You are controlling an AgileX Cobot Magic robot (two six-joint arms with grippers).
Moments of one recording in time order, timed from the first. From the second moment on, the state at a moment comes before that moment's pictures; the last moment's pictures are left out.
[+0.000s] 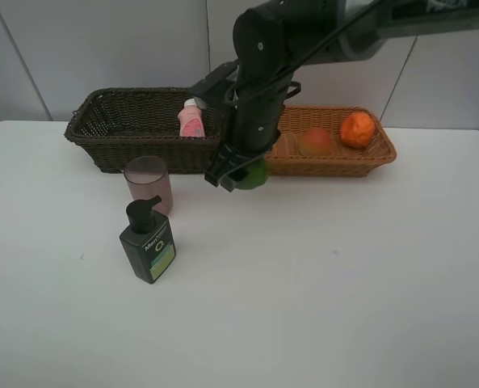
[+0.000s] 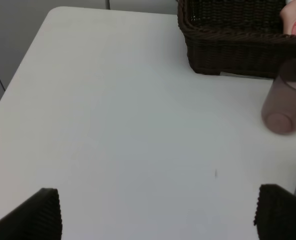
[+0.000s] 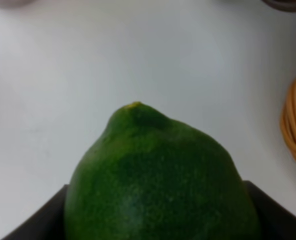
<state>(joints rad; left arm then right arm) 0.03 -0.01 -0.51 0.11 1.04 -0.14 0.72 2.05 -1.61 -0.19 0.94 -0.11</state>
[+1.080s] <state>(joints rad) 0.03 -0.01 -0.51 0.11 1.04 -0.14 0.38 1.96 -1.61 -0.02 0.71 0.10</state>
